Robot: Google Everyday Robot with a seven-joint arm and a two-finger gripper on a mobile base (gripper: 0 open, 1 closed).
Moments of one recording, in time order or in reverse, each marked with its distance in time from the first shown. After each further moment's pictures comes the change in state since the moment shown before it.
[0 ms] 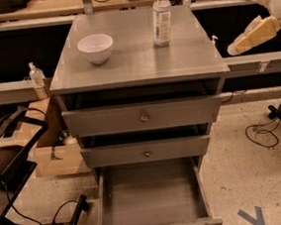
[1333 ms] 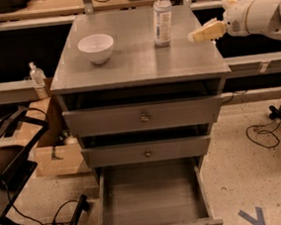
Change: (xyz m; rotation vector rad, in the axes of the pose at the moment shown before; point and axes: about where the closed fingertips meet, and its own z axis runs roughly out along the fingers) arm 0.012 -0.081 0.136 0.178 -0.201 0.204
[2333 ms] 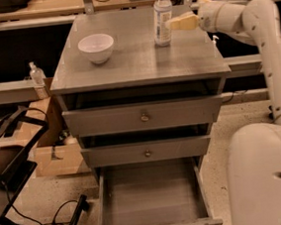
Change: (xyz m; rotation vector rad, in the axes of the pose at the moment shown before) arm -0.017 -0.026 0.108 -0.030 -0.216 0.140
